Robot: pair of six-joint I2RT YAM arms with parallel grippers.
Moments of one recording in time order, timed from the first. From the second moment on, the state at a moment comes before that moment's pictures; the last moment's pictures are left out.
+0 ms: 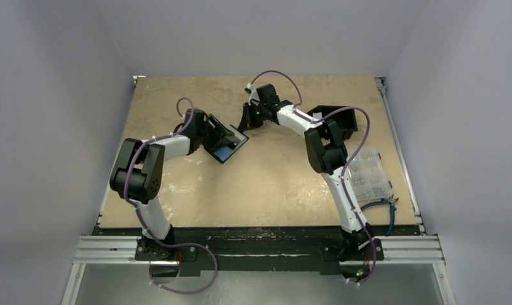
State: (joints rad) left arm -0.23 1.81 0.96 0.08 0.24 -1.04; right arm 0.51 2.51 2.04 -0.32 -0.49 0.36
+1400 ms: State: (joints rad) left arm -0.13 1.59 1.19 -0.27 0.47 -0.59; right arm 0.47 2.20 1.97 -0.52 -0.33 0.26
